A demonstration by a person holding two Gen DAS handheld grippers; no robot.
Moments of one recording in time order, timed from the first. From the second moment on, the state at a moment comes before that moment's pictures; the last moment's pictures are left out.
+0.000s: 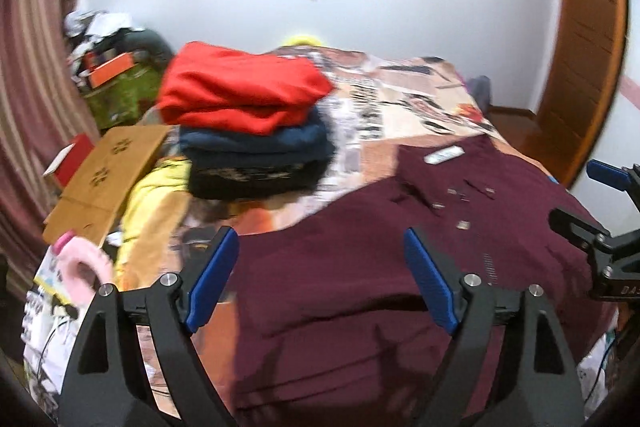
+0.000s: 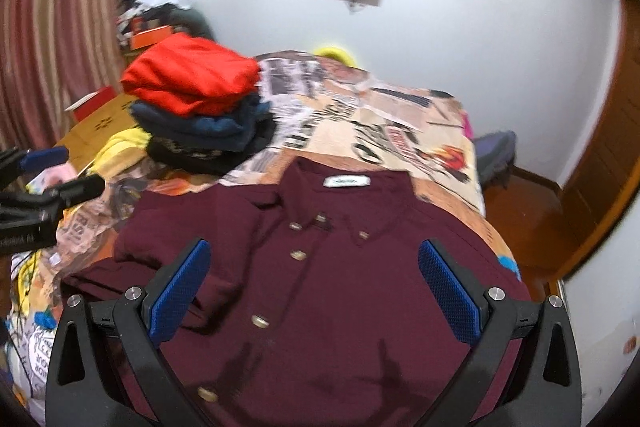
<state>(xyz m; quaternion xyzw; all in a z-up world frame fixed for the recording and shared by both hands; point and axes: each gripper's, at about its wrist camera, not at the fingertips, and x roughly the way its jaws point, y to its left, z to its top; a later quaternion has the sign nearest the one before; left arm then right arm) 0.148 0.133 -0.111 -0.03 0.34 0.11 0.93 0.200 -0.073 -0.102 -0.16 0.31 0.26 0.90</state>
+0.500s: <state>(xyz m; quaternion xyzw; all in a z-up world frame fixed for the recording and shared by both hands) 0.116 0.230 -0.165 -0.05 0.38 0.20 0.90 0.212 0.058 -0.186 -0.26 0.44 0.40 0.76</state>
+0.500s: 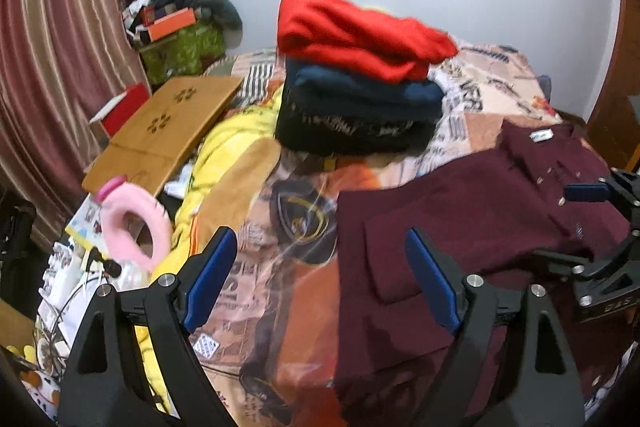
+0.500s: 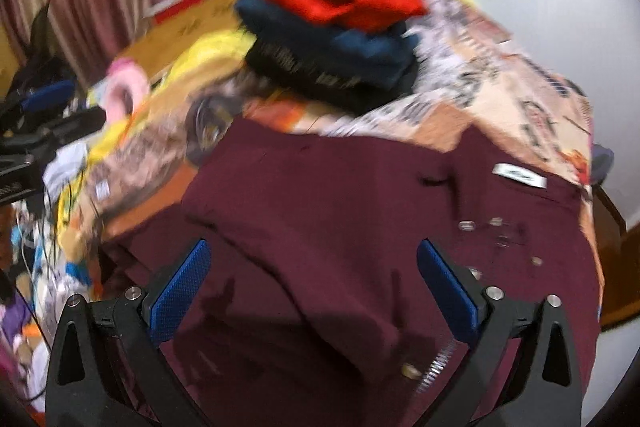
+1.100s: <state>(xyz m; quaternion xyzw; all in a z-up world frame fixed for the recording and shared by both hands) 0.115 0.242 -0.191 -0.08 0.41 0.20 0.89 0.208 0.100 -0.220 -0.30 0.45 0.41 0.74</state>
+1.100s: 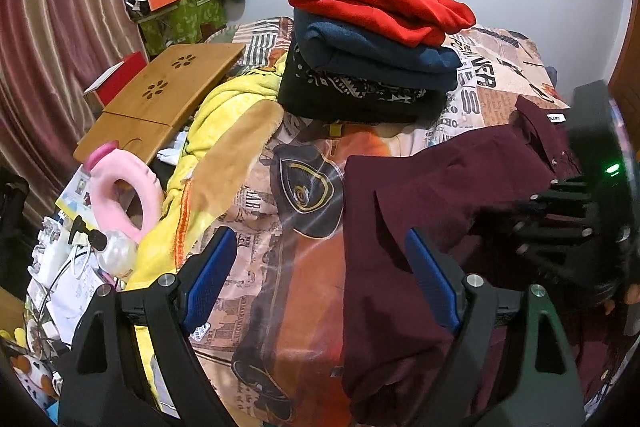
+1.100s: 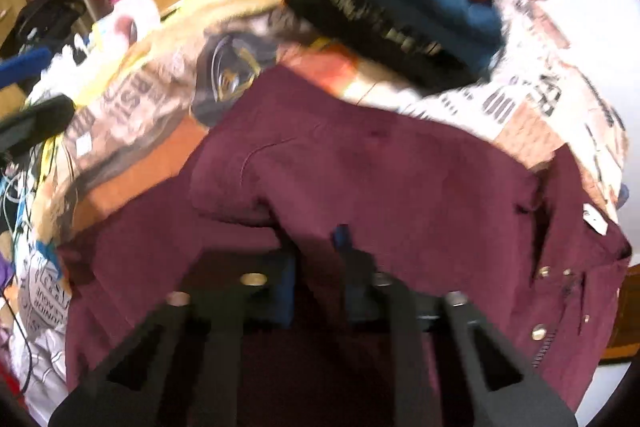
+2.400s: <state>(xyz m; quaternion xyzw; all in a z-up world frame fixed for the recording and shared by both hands) 0.168 0.145 -0.175 -0.02 0.41 0.14 0.90 0.291 -0.190 -0.133 0.06 0.45 0.21 0.86</state>
